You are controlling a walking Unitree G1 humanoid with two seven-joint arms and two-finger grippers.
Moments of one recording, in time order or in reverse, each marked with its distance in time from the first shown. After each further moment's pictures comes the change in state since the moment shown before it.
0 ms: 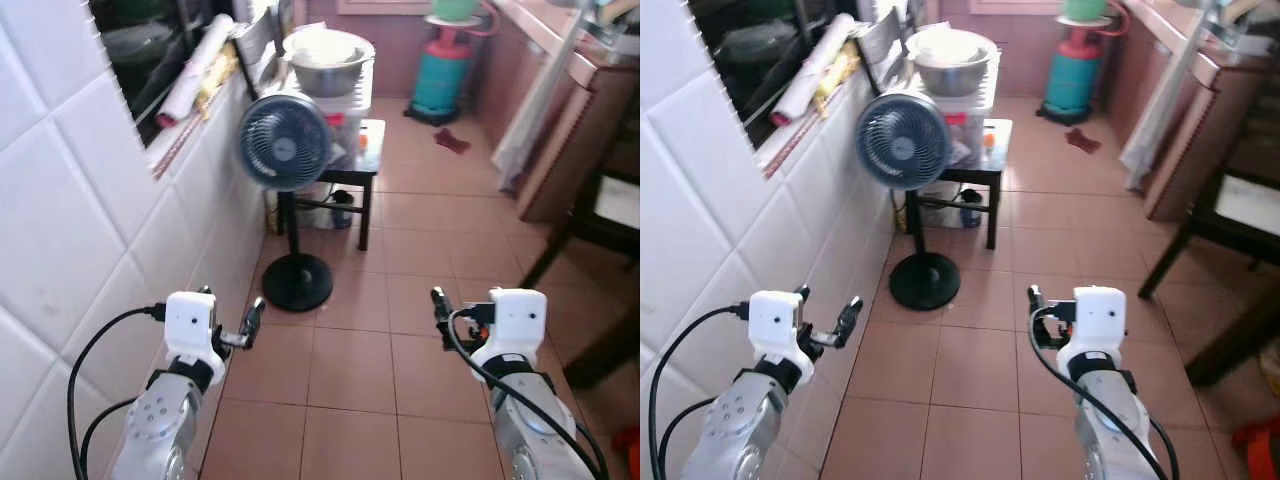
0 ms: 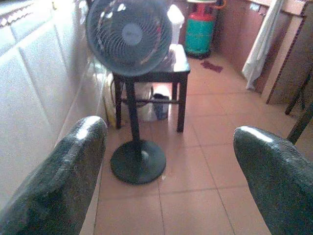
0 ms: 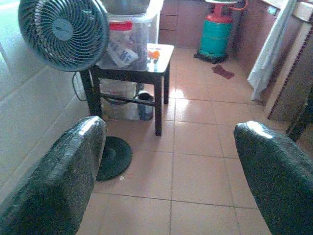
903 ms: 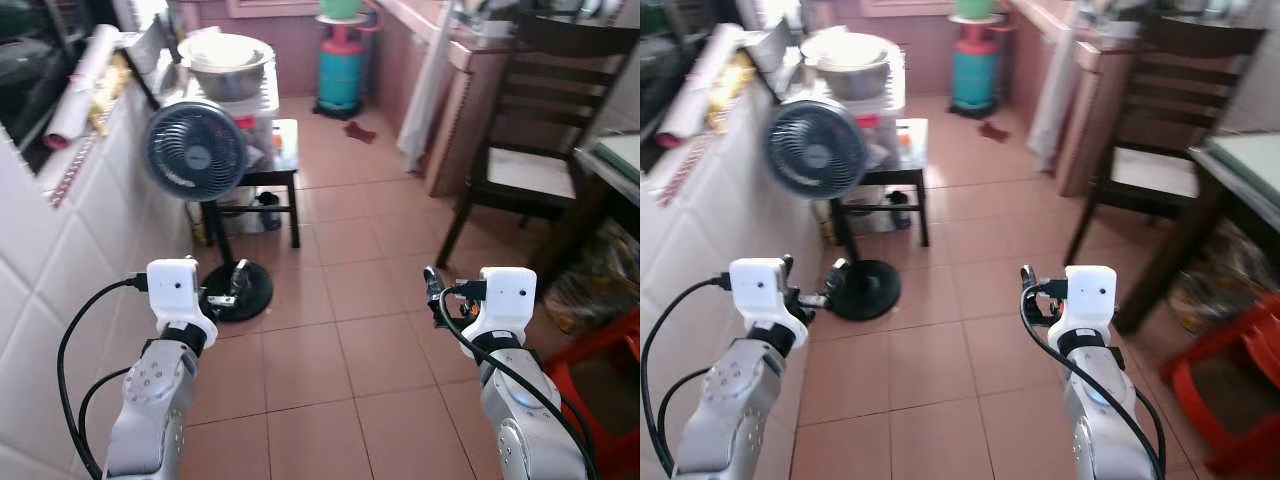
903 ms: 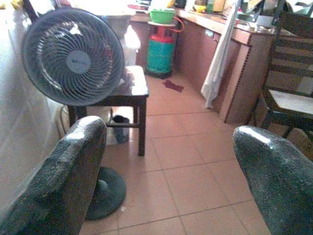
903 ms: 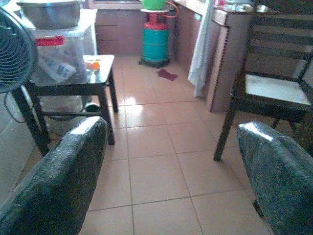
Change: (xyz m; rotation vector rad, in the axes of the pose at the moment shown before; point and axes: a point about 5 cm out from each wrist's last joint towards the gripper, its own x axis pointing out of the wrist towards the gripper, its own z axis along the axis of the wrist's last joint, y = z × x) left arm 0.023 0.014 0.024 -0.074 -0.080 0.090; right arm 0.019 0.007 0.016 0.026 -0.043 -0.015
